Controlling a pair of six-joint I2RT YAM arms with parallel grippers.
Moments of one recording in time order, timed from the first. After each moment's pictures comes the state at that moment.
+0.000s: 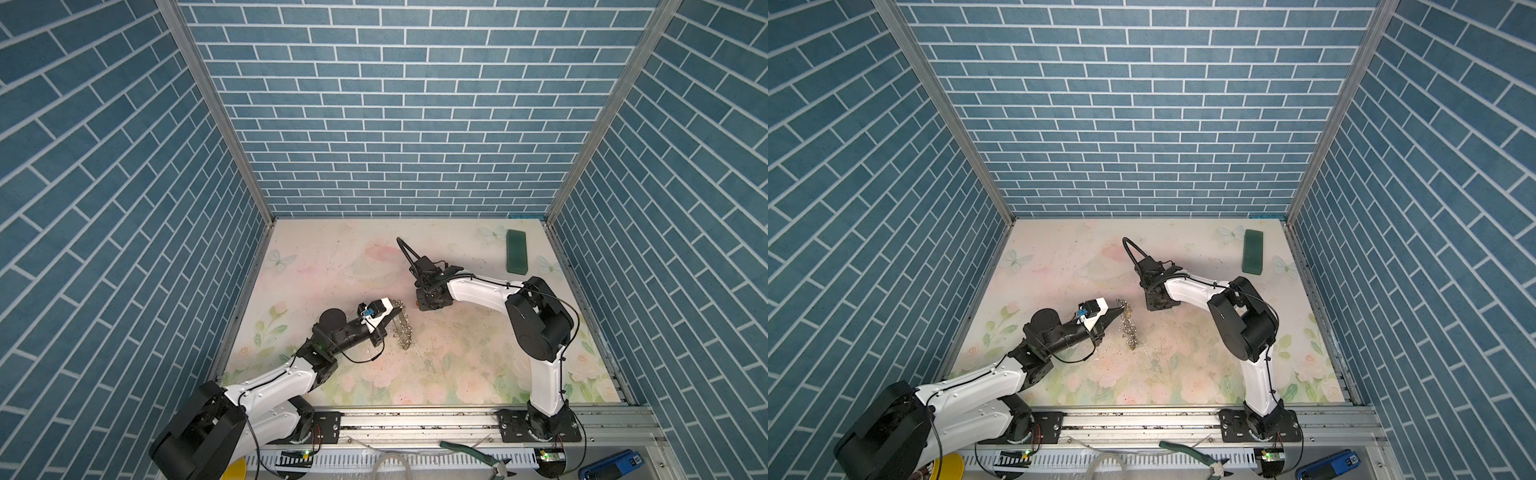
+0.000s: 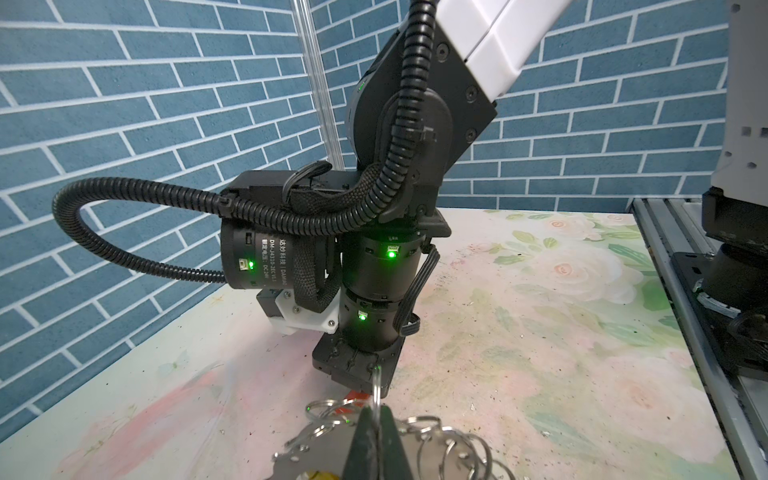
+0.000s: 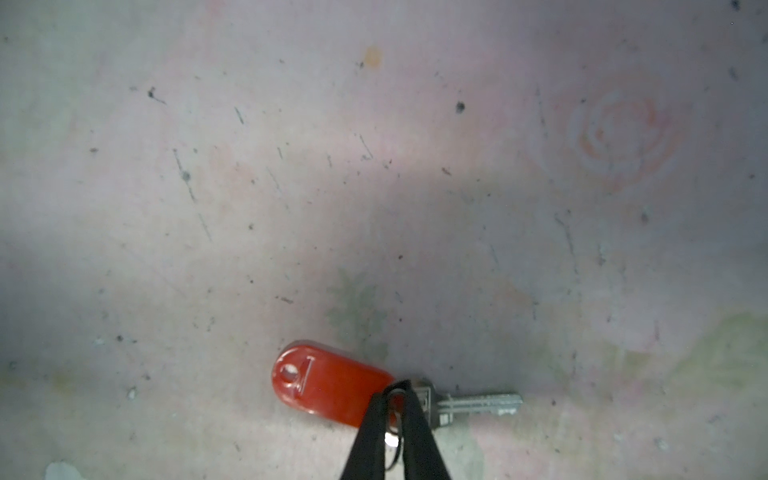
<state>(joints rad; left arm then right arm) -0.63 1.07 0.26 0.73 0.42 0.19 0.79 2.00 1.38 -0.64 0.17 0.52</state>
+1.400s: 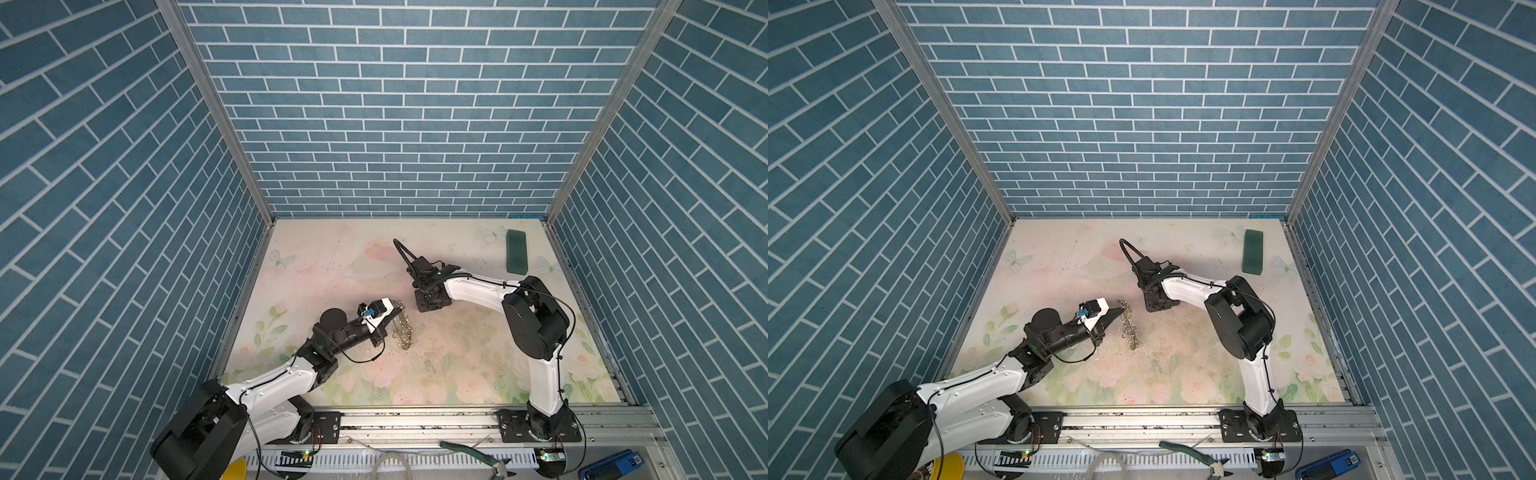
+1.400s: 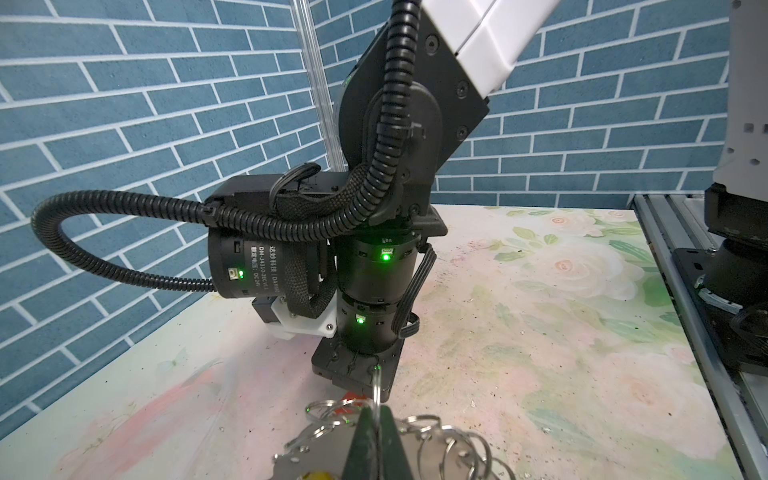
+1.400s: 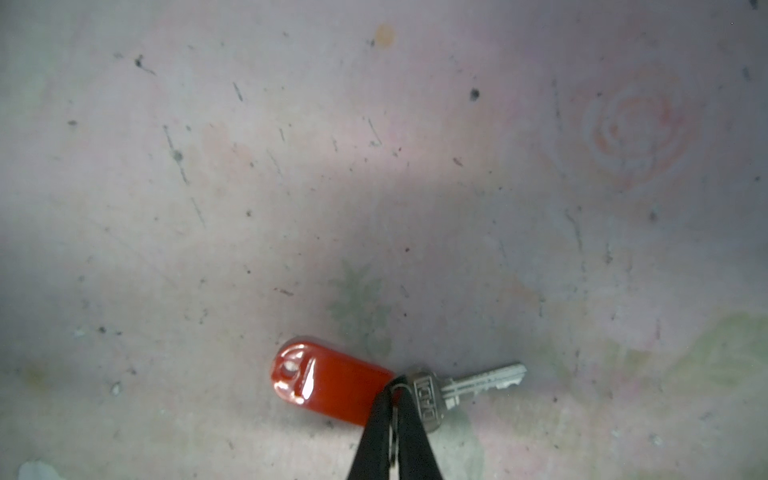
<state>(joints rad) -0.63 1.08 0.26 0.73 0.42 0.20 0.80 2.02 1.41 -0.68 0.18 0.49</state>
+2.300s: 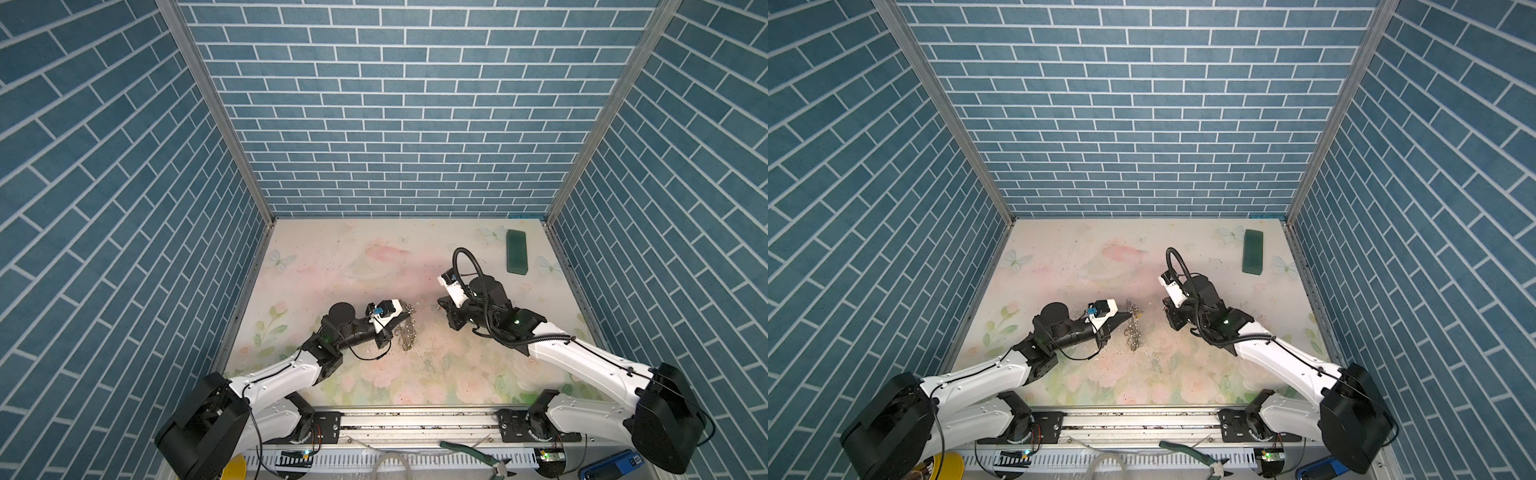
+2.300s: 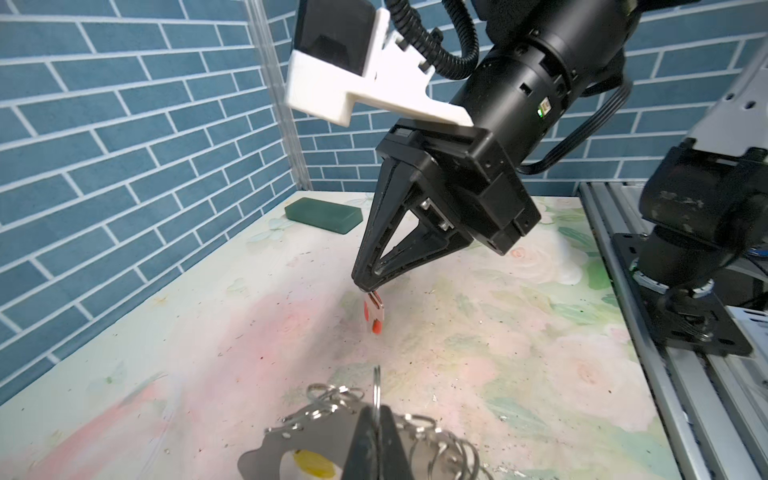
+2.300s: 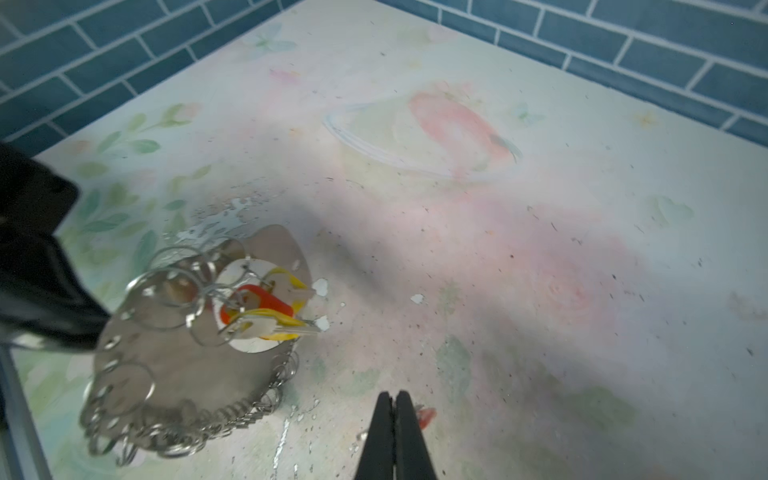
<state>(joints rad) -0.67 1.13 0.33 0.64 0.52 0.23 0.76 1.14 0.68 -0.09 -0.16 -0.03</state>
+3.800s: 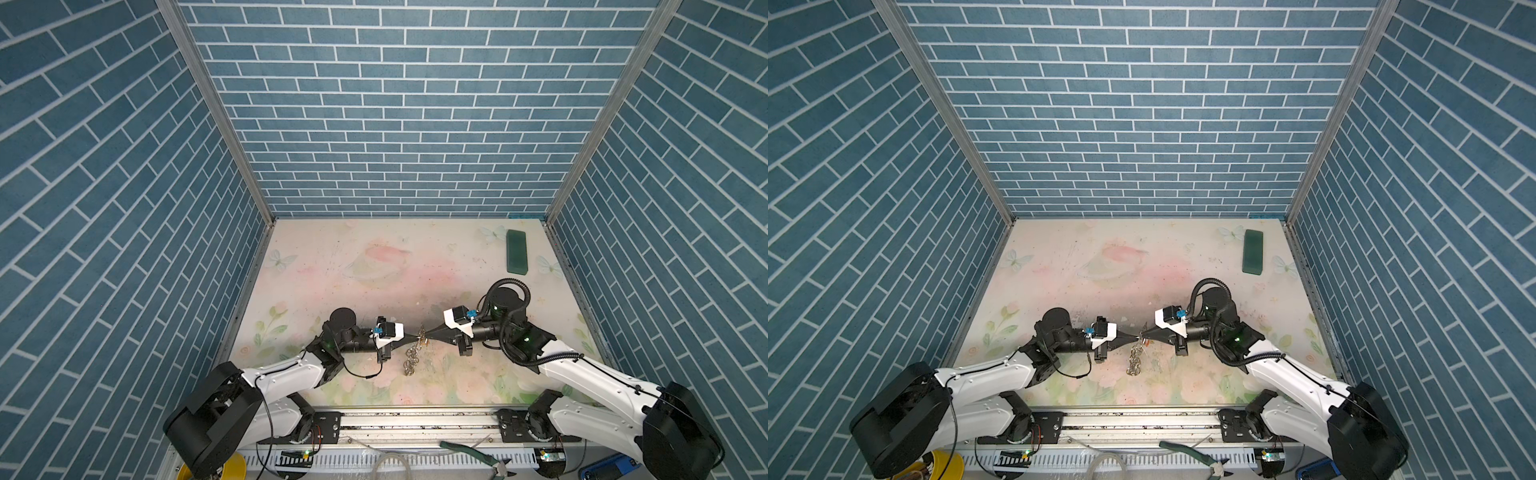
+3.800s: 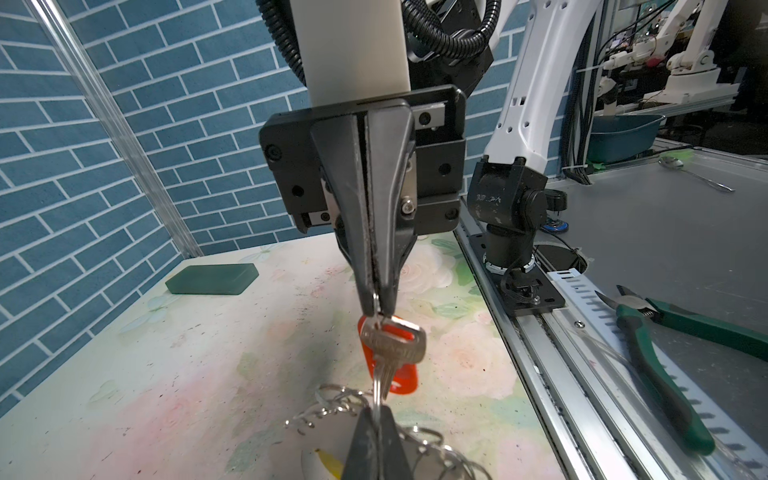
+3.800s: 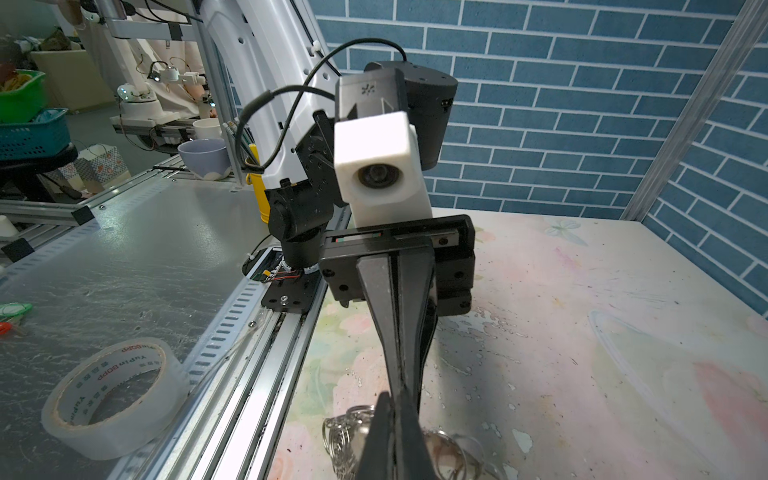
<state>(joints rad) -0.68 1.20 0.29 0.80 0.85 0.28 0.71 1.07 0.51 0.27 -0.98 -0.32</state>
